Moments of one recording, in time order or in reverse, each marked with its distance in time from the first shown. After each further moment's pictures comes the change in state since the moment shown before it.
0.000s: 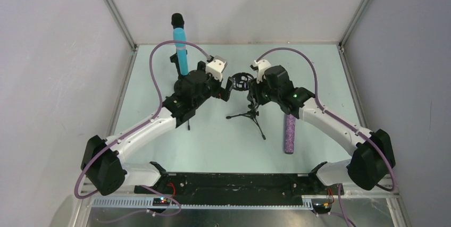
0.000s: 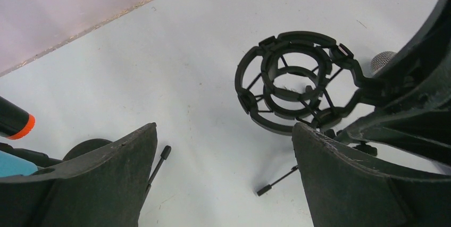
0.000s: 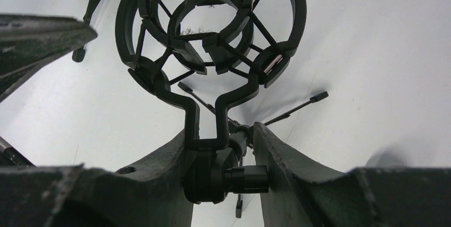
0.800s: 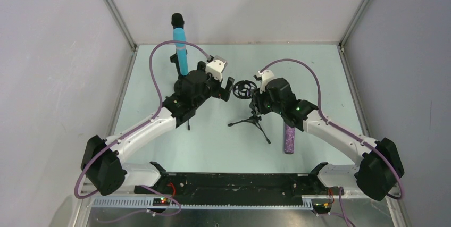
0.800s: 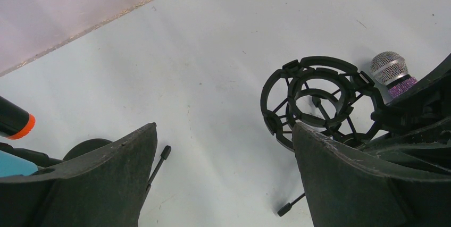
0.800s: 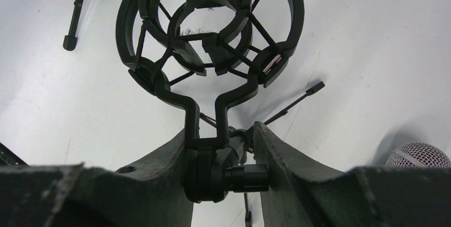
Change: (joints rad) left arm 0.000 0.000 0.000 0.000 -0.001 -0.001; right arm 0.047 -0.122 -0.193 0.100 0.074 0.048
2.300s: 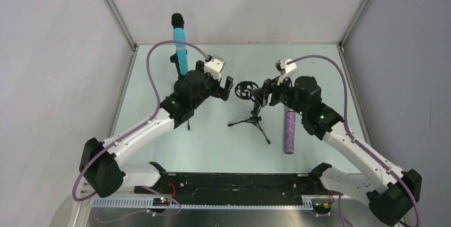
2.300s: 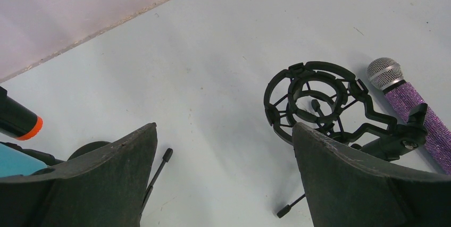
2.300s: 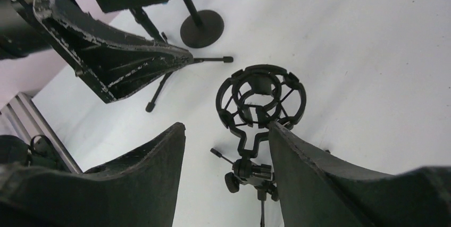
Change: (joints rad) left arm 0.000 -0.023 0.000 0.000 -0.002 0.000; right arm -0.066 -0.241 -0.010 0.137 -0.148 0.018
